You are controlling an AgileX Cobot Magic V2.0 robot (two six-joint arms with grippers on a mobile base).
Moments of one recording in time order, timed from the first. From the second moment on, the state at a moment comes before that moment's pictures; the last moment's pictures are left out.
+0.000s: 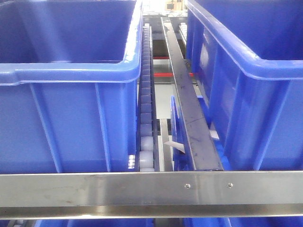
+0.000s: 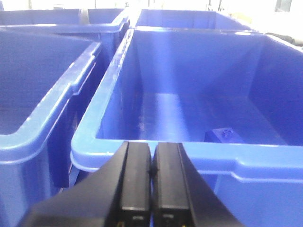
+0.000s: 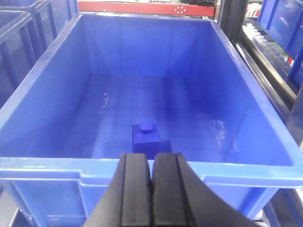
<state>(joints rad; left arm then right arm) 0.00 0.00 0.01 0.02 0.02 -0.09 0.06 -0.01 -0.39 -0.09 0.58 0.10</state>
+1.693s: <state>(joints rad) 0.00 0.00 0.01 0.02 0.02 -0.09 0.06 -0.01 0.03 0.03 0.02 0.02</state>
